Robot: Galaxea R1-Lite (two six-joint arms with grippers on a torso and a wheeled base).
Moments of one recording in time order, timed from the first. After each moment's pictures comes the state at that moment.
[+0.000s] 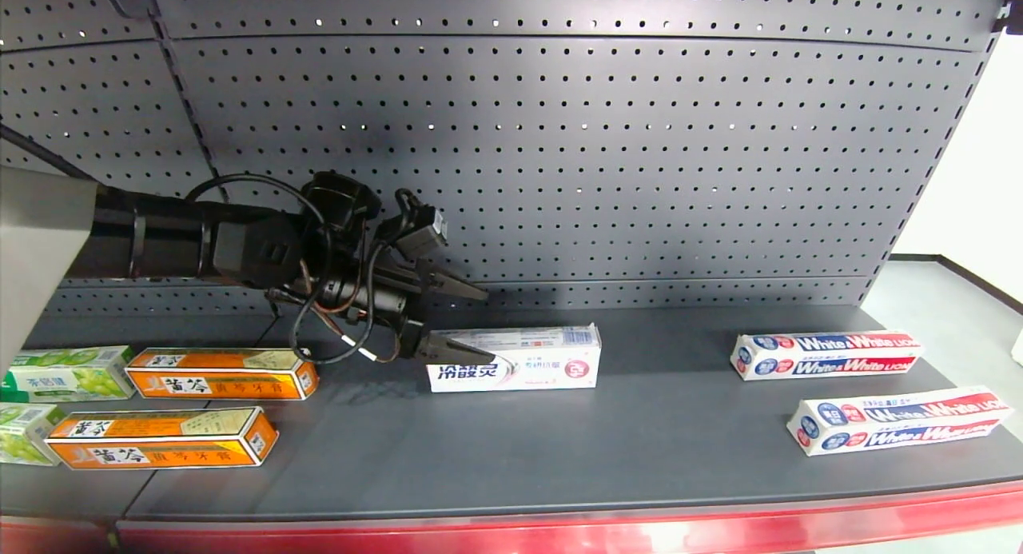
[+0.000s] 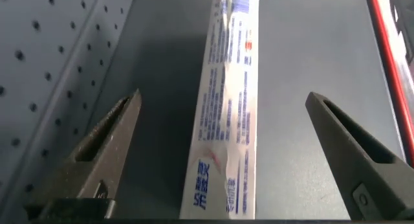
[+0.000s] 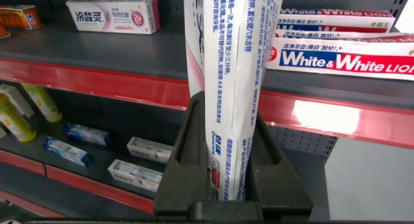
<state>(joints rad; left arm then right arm) -0.24 2.08 -1.55 0.30 -0.96 0.78 0.00 0.00 0.00 -0.07 0.35 0.08</state>
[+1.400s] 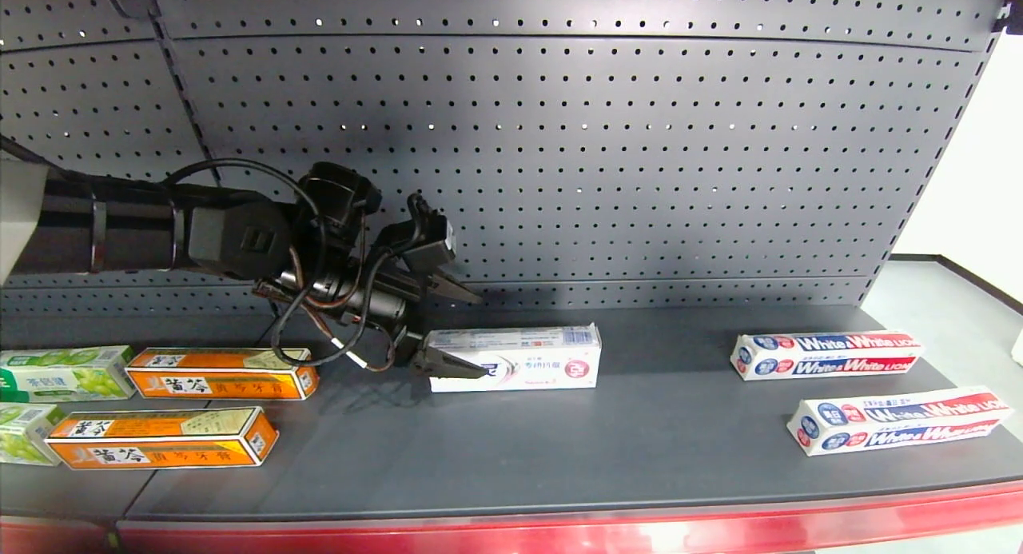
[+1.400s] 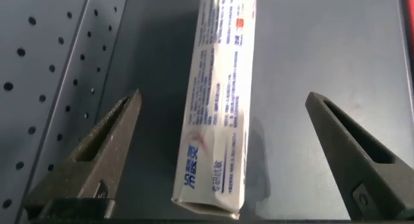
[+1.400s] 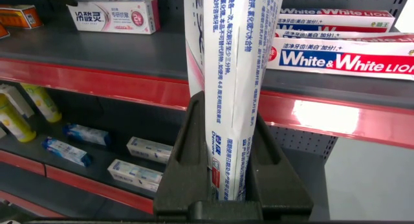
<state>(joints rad) -0.27 2.02 -1.55 0.40 -0.79 0.90 0.00 0.00 0.00 -0.07 0.35 0.08</state>
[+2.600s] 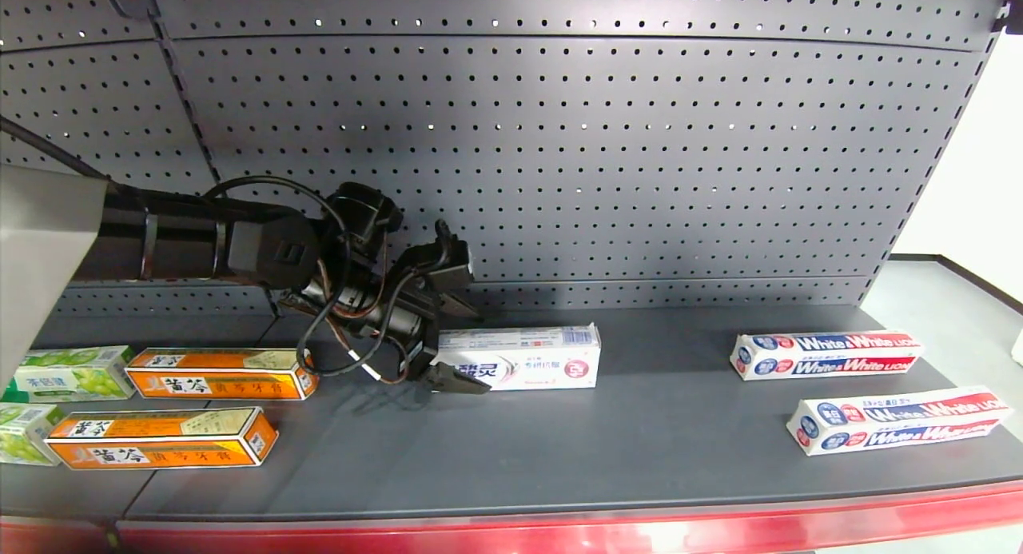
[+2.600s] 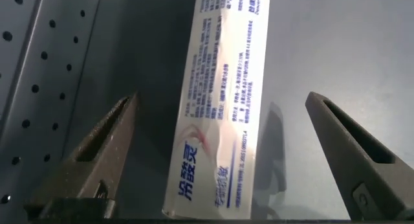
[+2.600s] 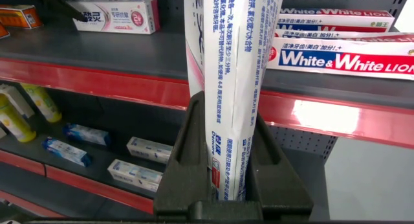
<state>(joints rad) -0.30 2.08 -1.56 0.43 -0.70 0.89 0.00 0.00 0.00 -0.07 0.35 0.08</state>
